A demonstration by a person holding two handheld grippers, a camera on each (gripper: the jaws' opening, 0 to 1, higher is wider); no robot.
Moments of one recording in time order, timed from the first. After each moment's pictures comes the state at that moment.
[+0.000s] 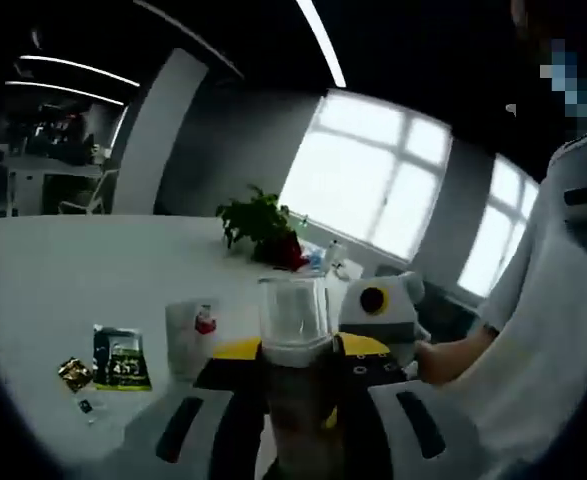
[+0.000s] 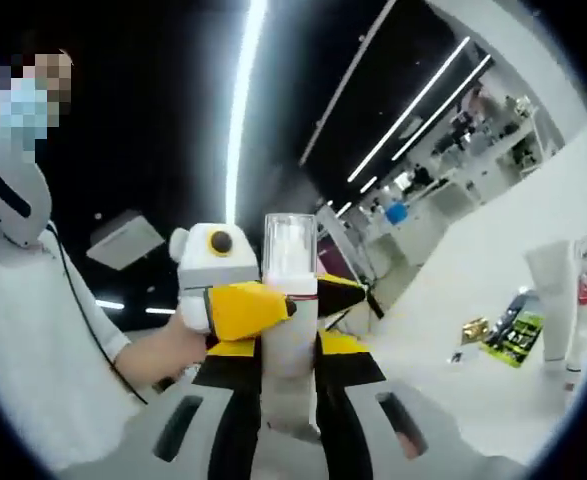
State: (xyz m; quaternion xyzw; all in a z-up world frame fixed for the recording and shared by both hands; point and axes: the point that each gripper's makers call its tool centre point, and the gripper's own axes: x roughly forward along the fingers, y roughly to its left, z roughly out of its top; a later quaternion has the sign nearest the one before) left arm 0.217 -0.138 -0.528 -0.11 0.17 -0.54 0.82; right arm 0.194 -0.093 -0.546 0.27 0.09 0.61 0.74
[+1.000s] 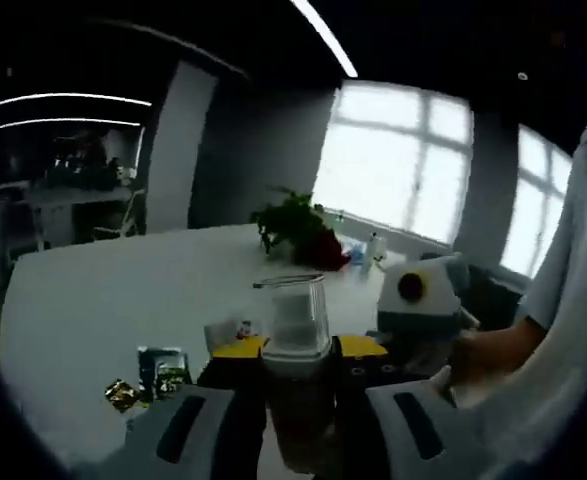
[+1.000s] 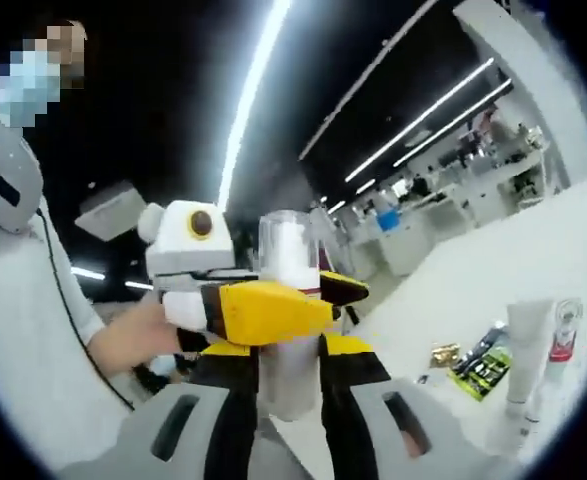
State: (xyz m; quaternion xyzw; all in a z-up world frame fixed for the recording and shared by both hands) left arm 0.264 -0.131 -0.524 0.00 0.14 -0.39 0.91; right arm 0.234 -0.103 -0.542 0.15 0.07 0.51 0.84
